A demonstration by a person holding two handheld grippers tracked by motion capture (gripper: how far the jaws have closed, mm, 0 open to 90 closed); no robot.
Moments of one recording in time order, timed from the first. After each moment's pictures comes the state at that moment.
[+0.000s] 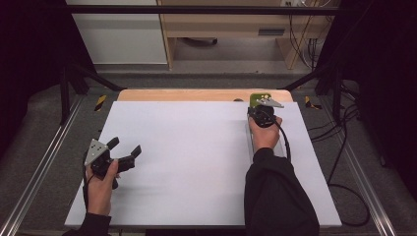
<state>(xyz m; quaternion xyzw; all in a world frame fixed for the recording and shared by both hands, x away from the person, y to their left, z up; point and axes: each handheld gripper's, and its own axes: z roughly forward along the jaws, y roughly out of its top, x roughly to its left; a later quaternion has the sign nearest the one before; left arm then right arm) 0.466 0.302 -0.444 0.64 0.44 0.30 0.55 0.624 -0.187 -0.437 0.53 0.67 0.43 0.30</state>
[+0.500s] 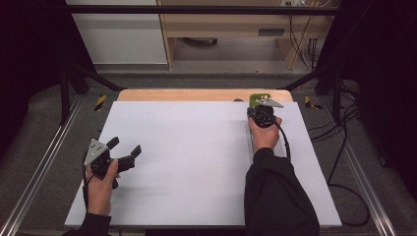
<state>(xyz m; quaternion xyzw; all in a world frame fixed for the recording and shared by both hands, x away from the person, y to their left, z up) 0.465 0.302 -0.443 0.64 0.44 0.30 0.55 0.624 -0.187 -0.437 0.53 0.67 0.43 0.30</state>
